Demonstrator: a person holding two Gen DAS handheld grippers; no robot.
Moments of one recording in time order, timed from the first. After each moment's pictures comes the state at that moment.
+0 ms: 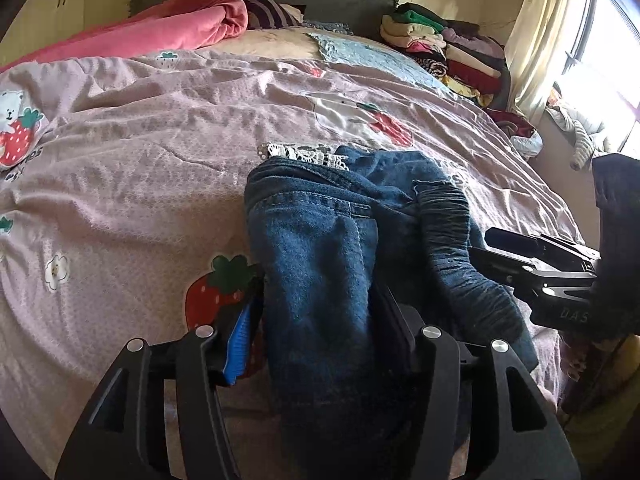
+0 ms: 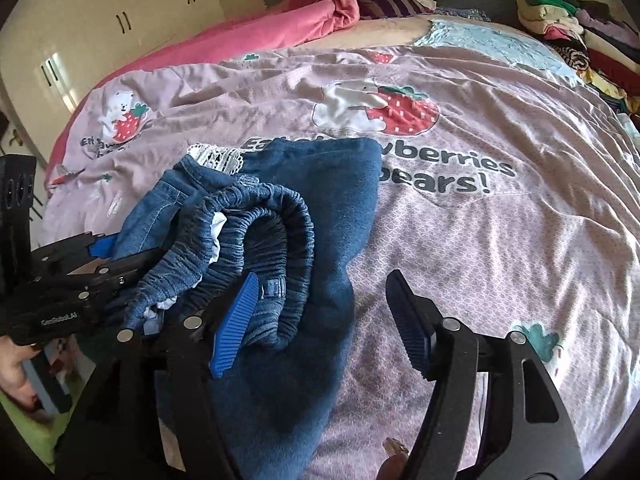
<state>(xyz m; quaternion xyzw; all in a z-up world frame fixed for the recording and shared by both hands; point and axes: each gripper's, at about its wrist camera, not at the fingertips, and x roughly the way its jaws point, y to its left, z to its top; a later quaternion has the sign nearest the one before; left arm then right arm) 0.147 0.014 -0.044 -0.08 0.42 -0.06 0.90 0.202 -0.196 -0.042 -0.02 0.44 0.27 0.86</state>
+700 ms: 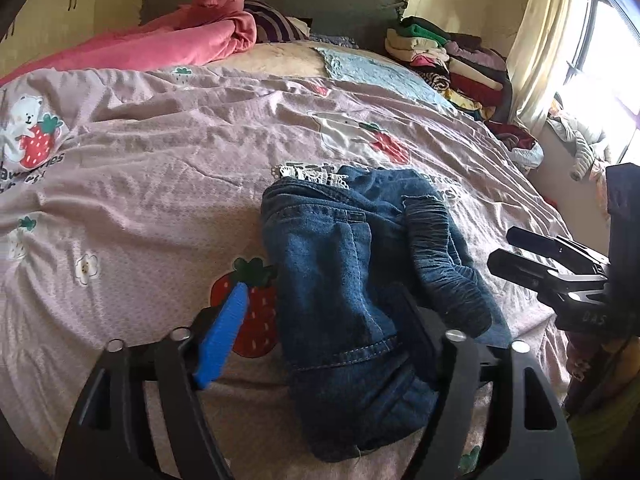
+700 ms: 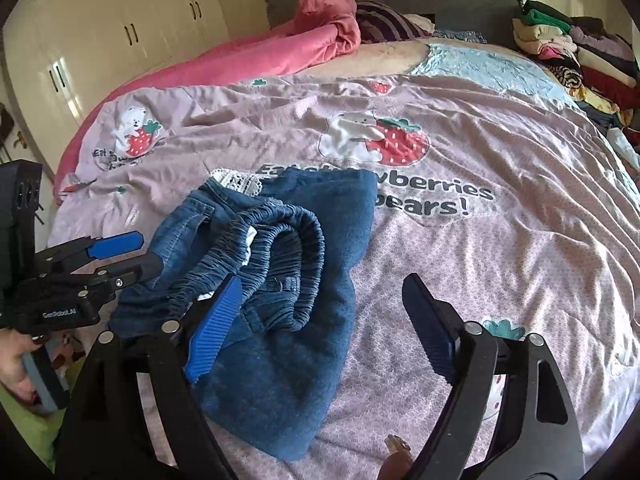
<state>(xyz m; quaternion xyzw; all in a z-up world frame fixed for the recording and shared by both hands) 0.126 0.020 -0.019 -0.09 0.40 -0.04 0.91 0.182 -0.204 -0.012 -0.02 0.40 0.27 0.88</state>
